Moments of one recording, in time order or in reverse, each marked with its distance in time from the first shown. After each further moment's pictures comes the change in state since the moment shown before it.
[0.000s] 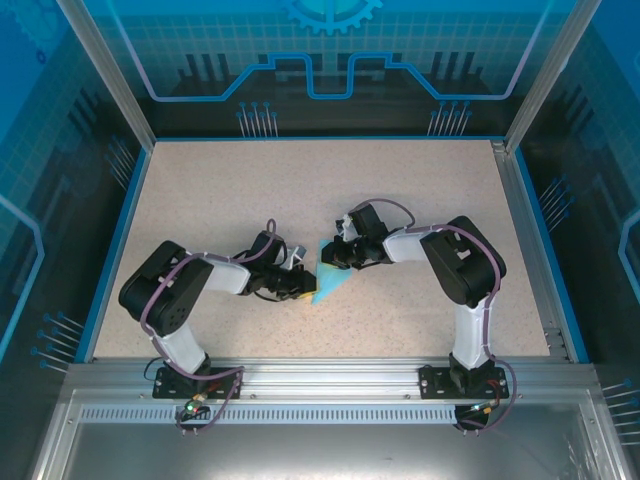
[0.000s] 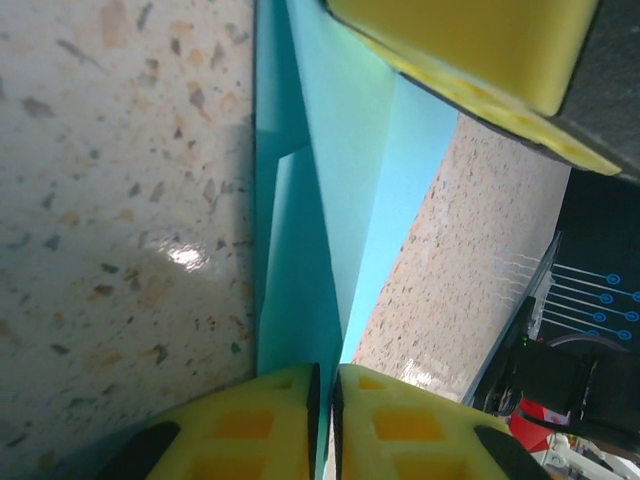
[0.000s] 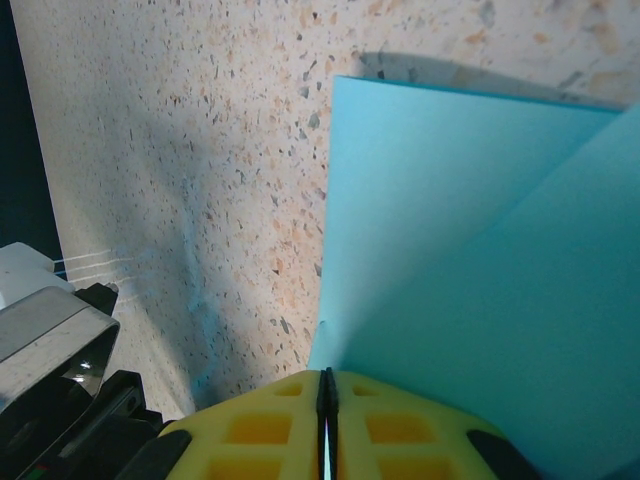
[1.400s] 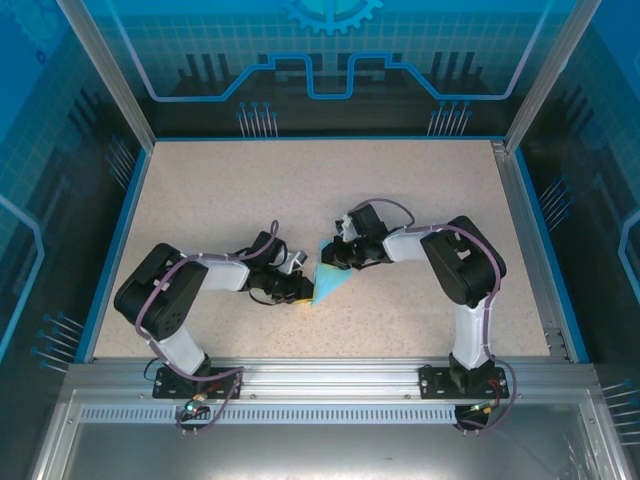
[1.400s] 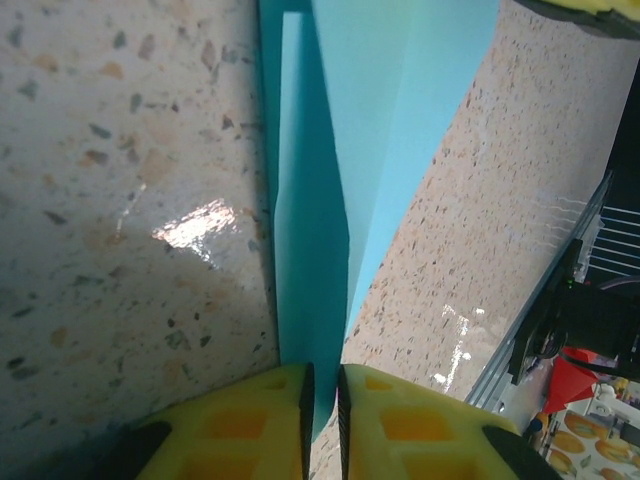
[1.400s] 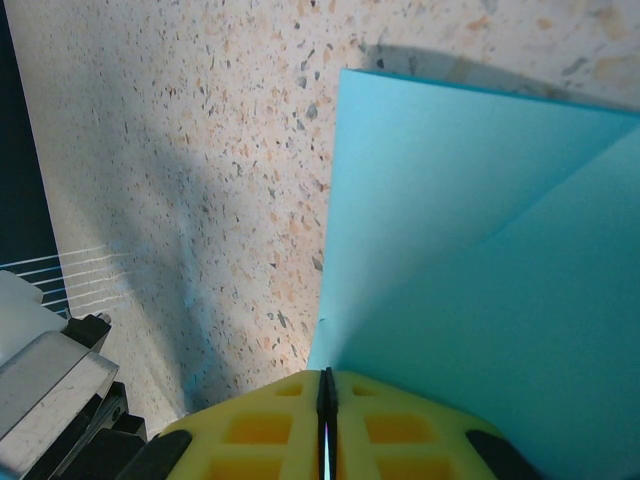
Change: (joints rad) left arm 0.001 -0.034 0.041 -0.232 0.022 0.180; right arm 0.000 0.000 0.008 -0.027 0.000 -0.013
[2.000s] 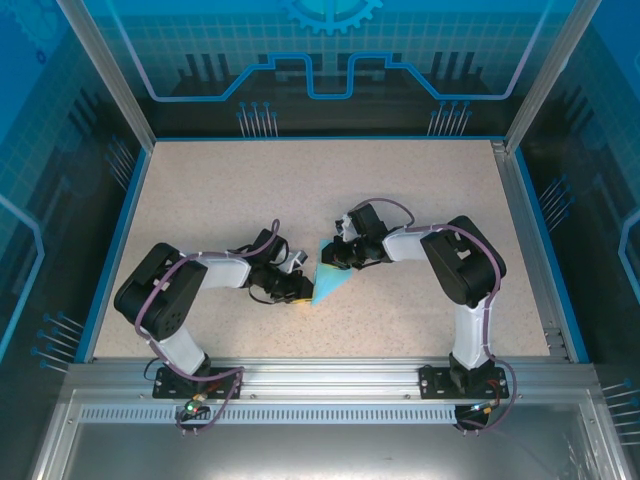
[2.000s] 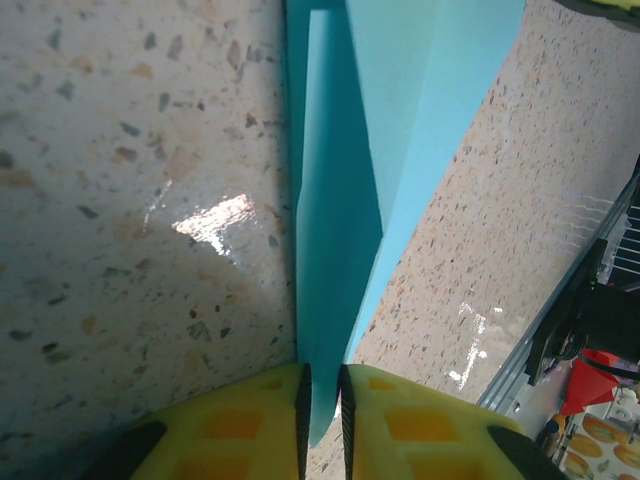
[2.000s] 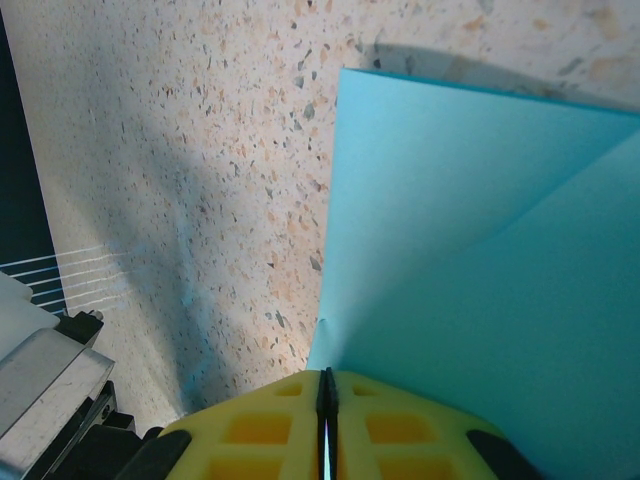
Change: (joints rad) left arm -0.002 0.000 0.039 -0.090 -0.034 0.033; right arm 0.000 0.000 0.005 -0.012 0.003 -0.003
